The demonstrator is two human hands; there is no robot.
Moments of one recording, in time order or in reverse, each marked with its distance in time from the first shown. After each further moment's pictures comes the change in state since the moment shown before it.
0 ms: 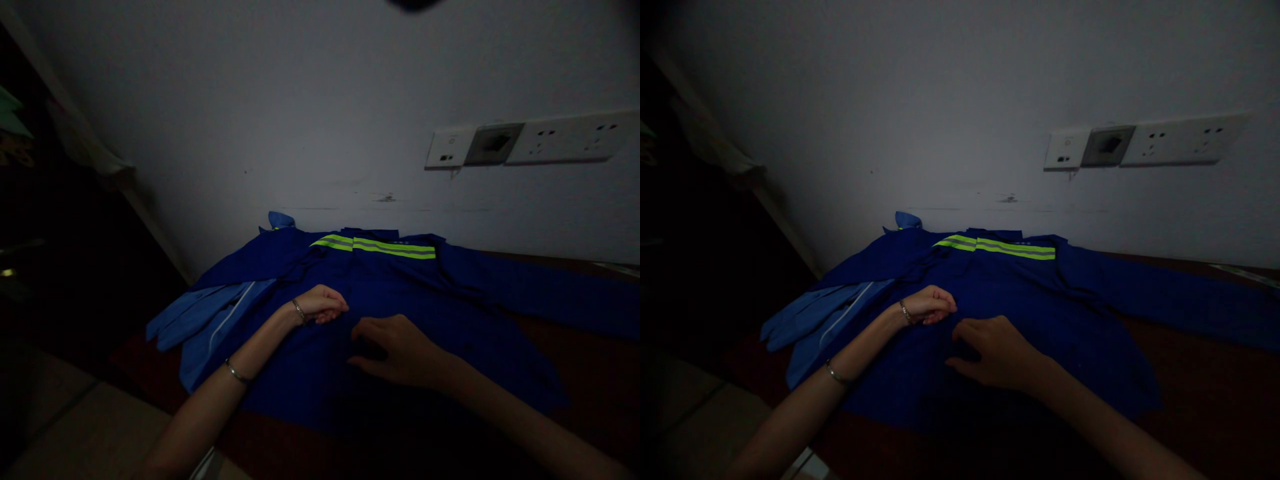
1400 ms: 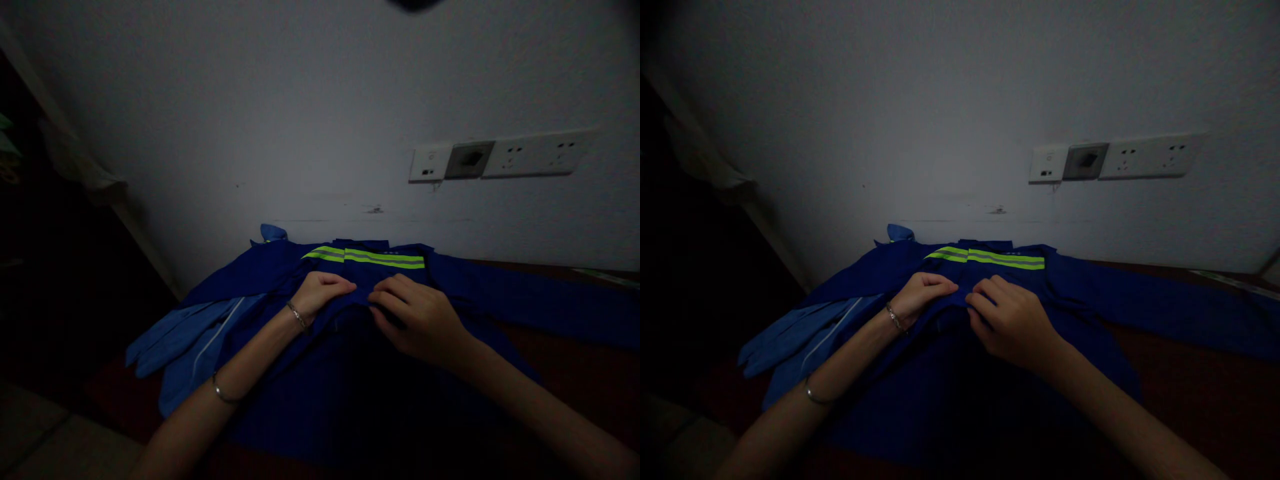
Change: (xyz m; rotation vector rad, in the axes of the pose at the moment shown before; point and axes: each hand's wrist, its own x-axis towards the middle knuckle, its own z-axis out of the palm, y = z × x) left_hand -0.018 0.066 0.037 -0.208 0.329 0.330; right_hand 0.004 0.018 -0.058 -0.431 0.444 -0.066
